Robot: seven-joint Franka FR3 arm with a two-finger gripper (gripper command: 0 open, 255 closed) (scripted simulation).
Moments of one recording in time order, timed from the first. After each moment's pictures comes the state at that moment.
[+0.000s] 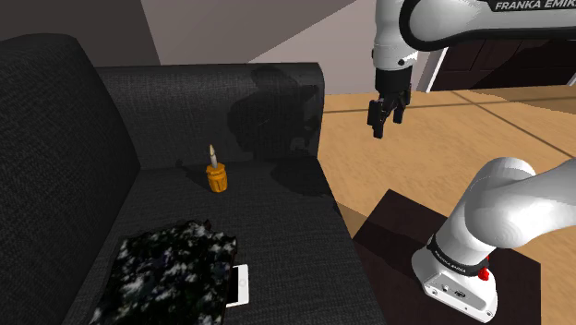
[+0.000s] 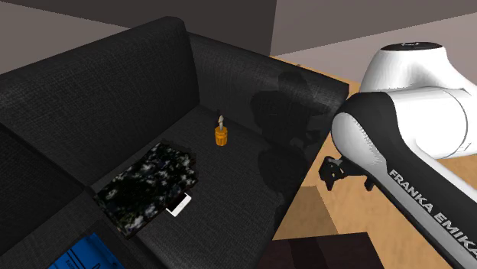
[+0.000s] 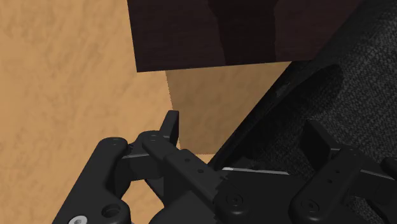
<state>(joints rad) -0.02 -0.74 0.05 -2.41 -0.05 1.49 0.16</state>
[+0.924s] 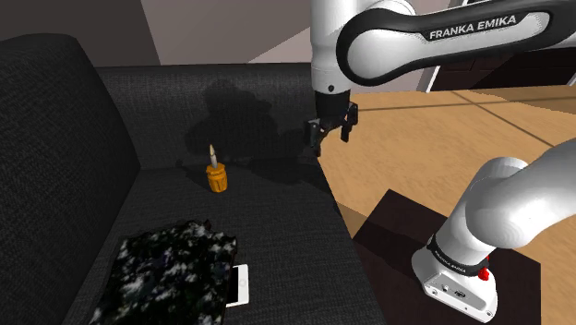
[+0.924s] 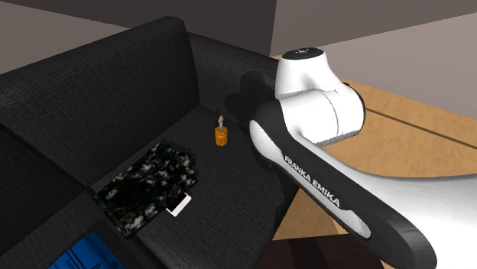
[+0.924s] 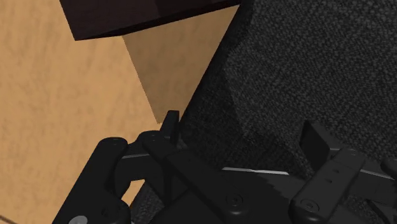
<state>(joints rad) 0.00 -0.48 0.30 -2.30 0.06 1.74 0.54</state>
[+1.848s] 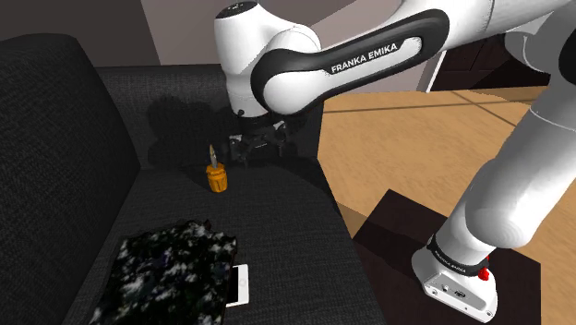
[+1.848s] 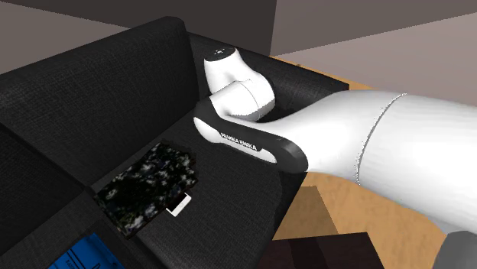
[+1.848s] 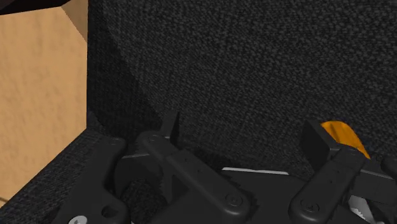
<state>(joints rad) 0.00 0.00 0.53 -1.93 -0.16 1.90 1.04</state>
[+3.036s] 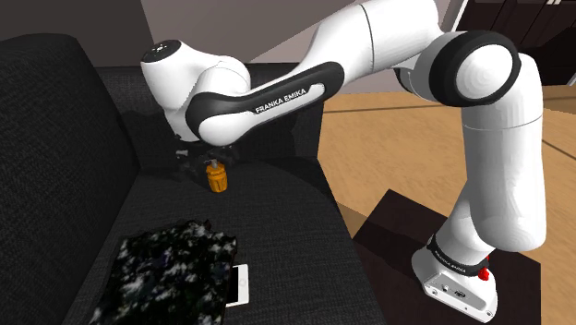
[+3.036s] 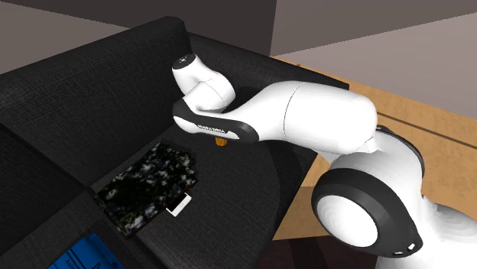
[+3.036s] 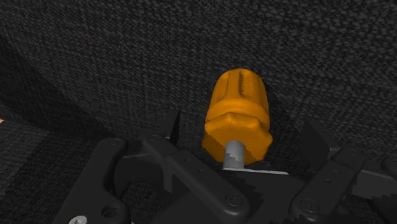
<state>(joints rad) 0.18 0.49 0.51 -1.47 -0.48 1.86 1.37</state>
